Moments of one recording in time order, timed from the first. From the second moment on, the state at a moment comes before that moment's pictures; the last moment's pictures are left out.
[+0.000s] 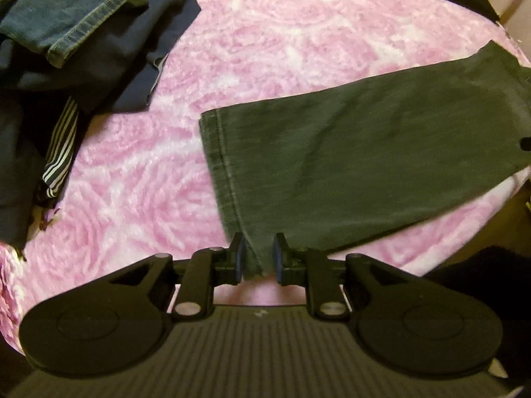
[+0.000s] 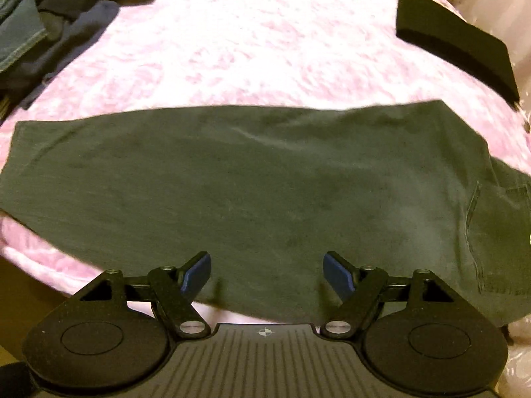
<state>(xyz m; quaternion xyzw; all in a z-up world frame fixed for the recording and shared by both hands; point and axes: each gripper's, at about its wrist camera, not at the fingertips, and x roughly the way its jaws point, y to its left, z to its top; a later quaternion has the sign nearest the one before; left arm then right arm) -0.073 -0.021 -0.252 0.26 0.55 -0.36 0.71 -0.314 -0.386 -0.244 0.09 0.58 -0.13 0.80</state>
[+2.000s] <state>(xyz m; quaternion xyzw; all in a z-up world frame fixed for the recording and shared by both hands) -0.098 -0.002 -0.122 0.34 0.41 -0.55 0.64 -0.428 -0.236 -0.083 0.22 0.44 -0.43 0.76</state>
